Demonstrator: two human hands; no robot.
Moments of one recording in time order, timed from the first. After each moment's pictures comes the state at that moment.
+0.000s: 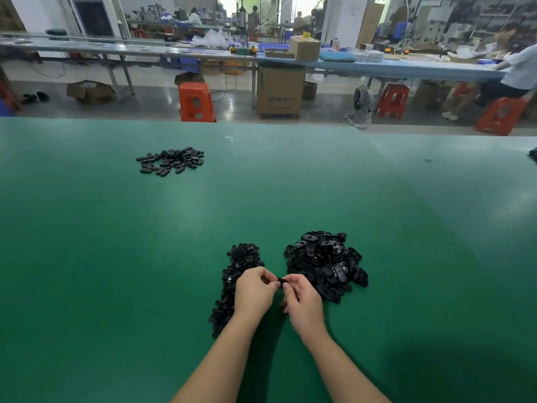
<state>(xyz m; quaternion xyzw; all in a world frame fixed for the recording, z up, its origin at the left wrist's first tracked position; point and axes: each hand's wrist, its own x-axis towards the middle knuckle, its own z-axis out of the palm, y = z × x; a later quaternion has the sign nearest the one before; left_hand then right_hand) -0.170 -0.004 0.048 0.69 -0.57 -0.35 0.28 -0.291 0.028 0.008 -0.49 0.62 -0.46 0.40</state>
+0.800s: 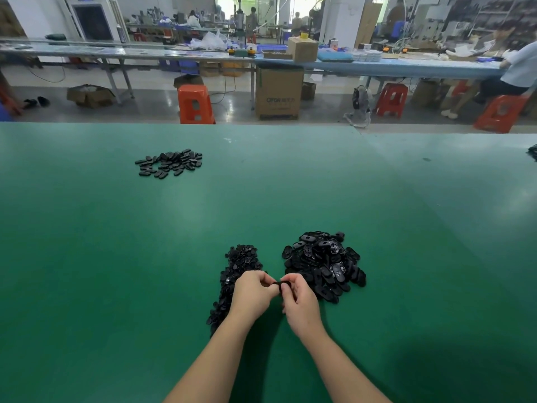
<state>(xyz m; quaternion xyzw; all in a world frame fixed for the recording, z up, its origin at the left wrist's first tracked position) -0.166 -0.001 0.054 0.67 -0.59 -0.39 0.25 -0.293 0.025 0.005 -0.52 0.63 -0.44 0.37</state>
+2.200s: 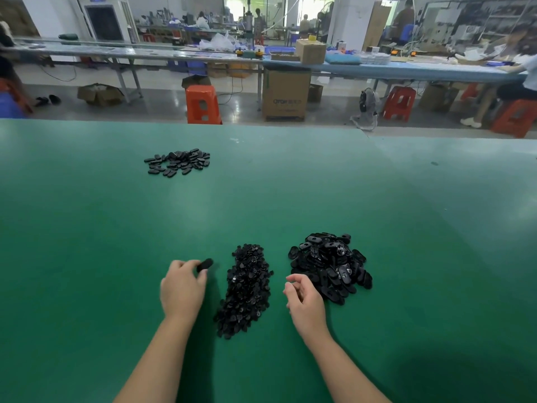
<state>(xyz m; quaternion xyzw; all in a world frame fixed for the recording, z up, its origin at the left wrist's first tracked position) -0.035 -0.013 0.030 0.78 -0.54 -0.10 0.28 -0.290 0.032 0.011 -0.51 0.62 -0.45 0.39</state>
